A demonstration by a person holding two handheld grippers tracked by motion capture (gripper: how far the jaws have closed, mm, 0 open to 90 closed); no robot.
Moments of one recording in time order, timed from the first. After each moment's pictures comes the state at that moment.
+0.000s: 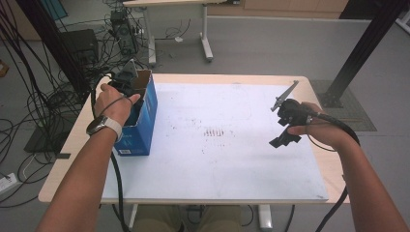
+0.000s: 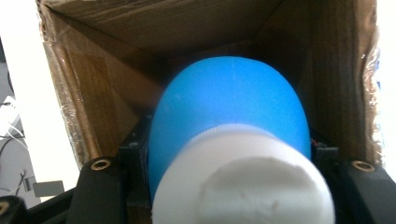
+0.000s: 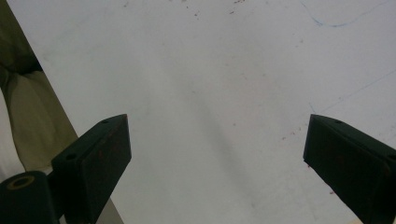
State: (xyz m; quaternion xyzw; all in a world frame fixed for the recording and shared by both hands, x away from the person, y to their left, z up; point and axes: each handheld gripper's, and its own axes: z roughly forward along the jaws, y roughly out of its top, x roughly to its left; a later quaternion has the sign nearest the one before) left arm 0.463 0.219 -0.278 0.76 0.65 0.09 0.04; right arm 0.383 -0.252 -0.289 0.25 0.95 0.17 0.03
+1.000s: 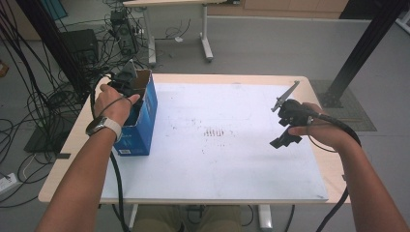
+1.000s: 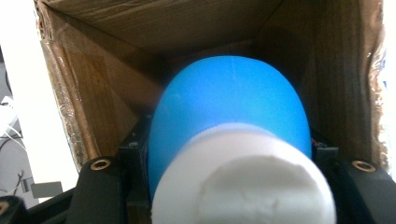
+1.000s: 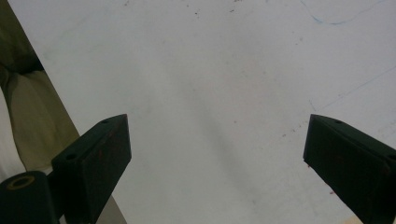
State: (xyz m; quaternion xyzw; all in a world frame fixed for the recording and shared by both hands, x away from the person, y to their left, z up) left arm 0.463 0.221 -0.278 0.75 0.65 0.09 0.04; right arm 0.380 -0.253 -0.287 0.26 0.95 0.17 0.04
